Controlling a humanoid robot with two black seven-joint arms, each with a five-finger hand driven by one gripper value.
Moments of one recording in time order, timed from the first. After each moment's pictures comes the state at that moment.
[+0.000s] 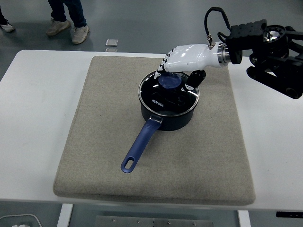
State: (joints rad) left arm -0.02 0.00 -0.13 -0.15 0.08 -0.05 -0.03; right arm 1.52 -0.27 -0.20 0.86 -1.57 0.04 0.61
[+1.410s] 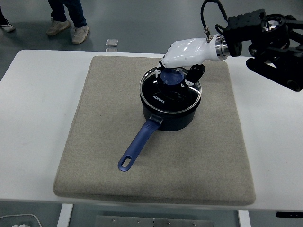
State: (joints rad) left arm -0.02 0.00 -0.13 -0.15 0.08 -0.05 -0.03; right arm 1.59 -0.26 -0.22 0.87 -1.55 0.09 0.61
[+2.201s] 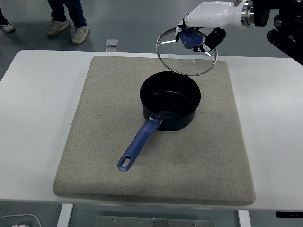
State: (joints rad) left arm -0.02 0.00 -0.13 -0.15 0.08 -0.05 -0.03; right arm 1.60 -0.27 -0.21 0.61 -1.44 0.08 0.61
